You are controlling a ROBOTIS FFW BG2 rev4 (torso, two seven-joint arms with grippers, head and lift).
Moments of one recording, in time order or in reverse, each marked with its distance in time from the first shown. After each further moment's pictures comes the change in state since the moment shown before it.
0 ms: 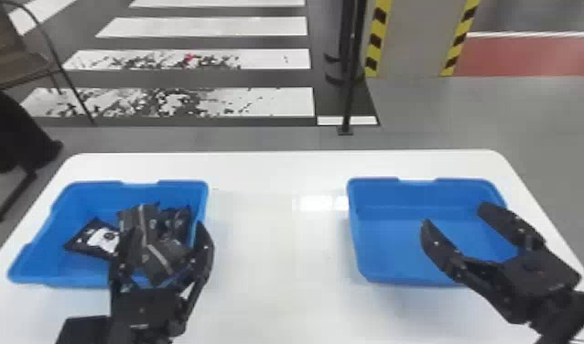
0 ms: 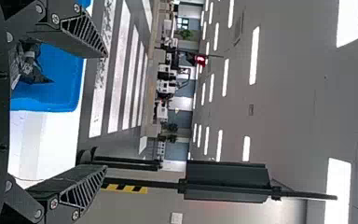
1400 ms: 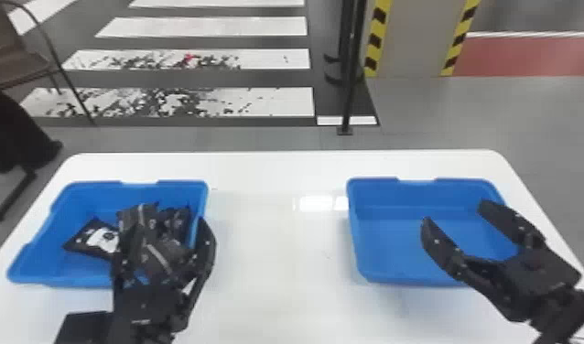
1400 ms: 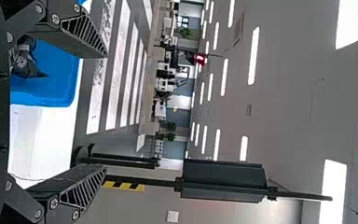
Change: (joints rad) left arm -0.012 0.003 -0.012 -0.002 0.017 0.002 0.000; right arm -0.003 -0.001 0.000 0.004 -0.002 -0.016 0.003
